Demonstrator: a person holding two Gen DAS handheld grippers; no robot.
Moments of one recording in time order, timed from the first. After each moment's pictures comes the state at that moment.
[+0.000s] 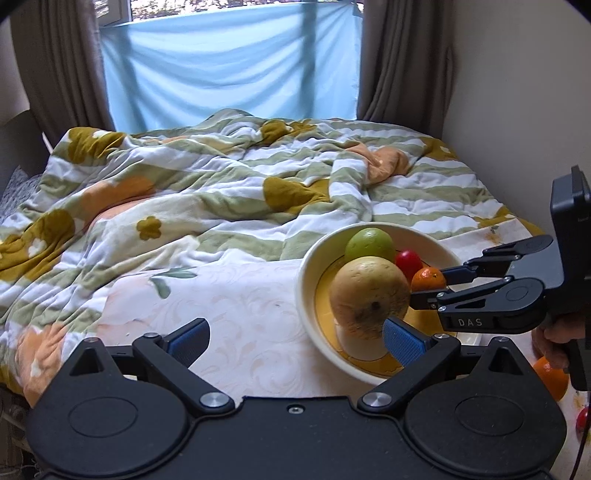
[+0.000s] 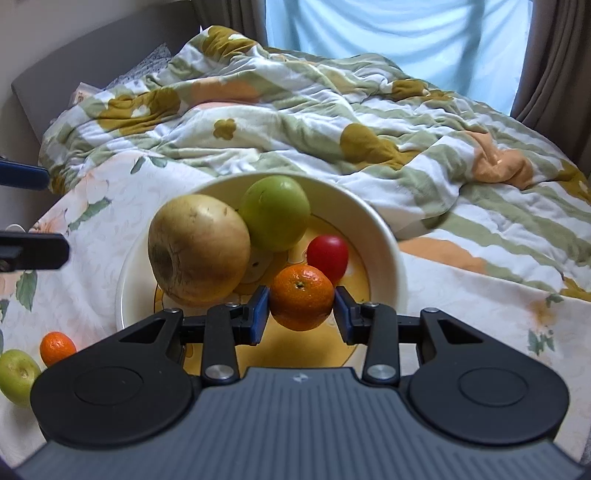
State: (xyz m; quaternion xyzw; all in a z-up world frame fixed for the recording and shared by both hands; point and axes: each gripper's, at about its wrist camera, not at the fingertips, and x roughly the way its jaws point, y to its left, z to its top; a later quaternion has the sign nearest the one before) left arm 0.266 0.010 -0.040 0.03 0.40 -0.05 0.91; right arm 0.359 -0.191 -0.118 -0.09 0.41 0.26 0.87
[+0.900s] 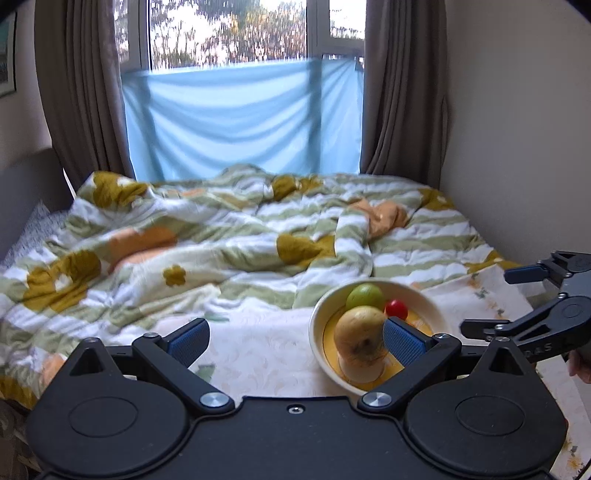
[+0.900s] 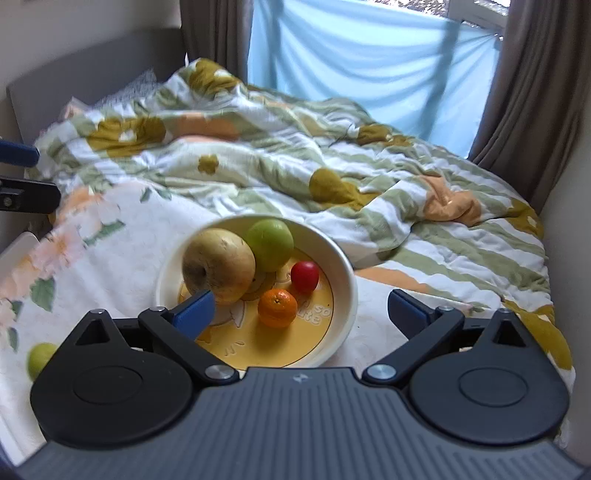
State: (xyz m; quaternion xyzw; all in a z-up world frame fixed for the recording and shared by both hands) left arm 0.207 0.021 0.035 0.04 0.31 -0.05 0.95; right arm 0.283 -0.216 -0.035 -0.11 0.34 0.21 0.91
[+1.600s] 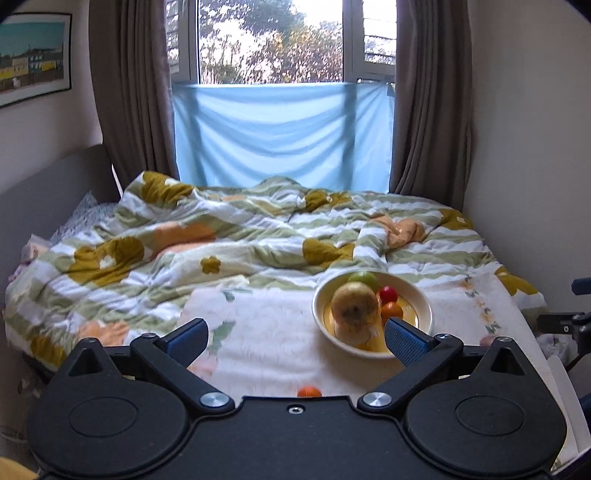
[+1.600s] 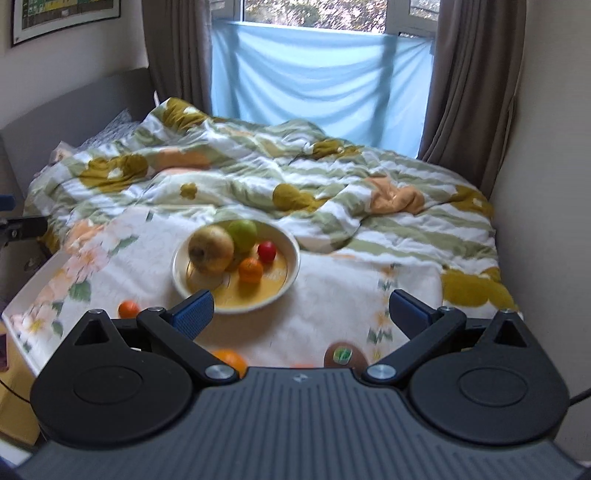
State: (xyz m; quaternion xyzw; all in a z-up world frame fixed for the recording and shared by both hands) left arm 0.100 -0.001 0.043 0.01 0.29 0.02 0.96; right arm 0.166 -0.298 0.020 -0.07 0.33 0.16 0.93
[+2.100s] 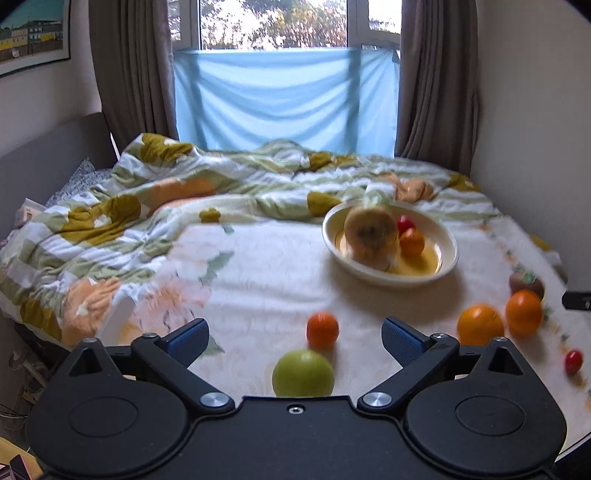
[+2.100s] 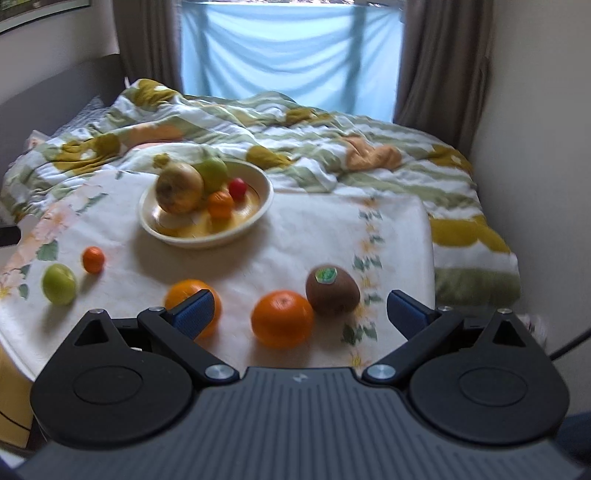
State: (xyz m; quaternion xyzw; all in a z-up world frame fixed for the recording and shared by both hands) left arm 0.097 0.008 -0.058 0.01 0.33 0.02 0.94; right arm 0.151 -0.317 -0.070 -0.04 0.35 0.10 0.93
